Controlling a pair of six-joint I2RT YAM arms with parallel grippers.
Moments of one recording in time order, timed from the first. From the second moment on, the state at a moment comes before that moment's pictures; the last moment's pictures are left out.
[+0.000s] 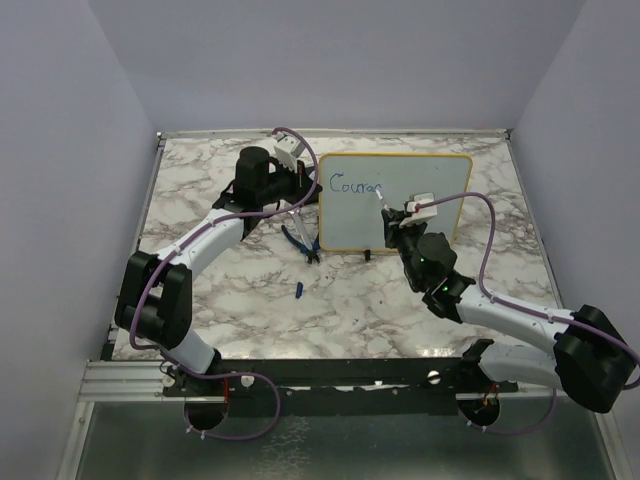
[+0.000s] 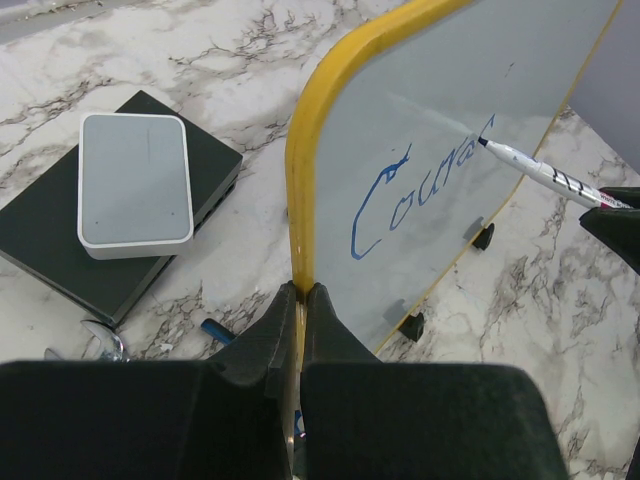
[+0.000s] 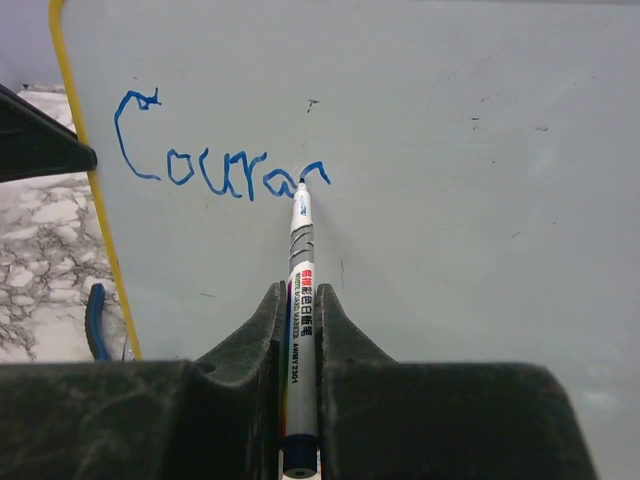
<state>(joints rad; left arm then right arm) -0.38 1.57 1.10 0.18 0.52 -0.17 0.76 1.16 0.51 0.67 0.53 0.03</state>
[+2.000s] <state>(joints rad) -0.38 1.57 1.10 0.18 0.52 -0.17 0.76 1.13 0.47 0.61 0.53 0.09</state>
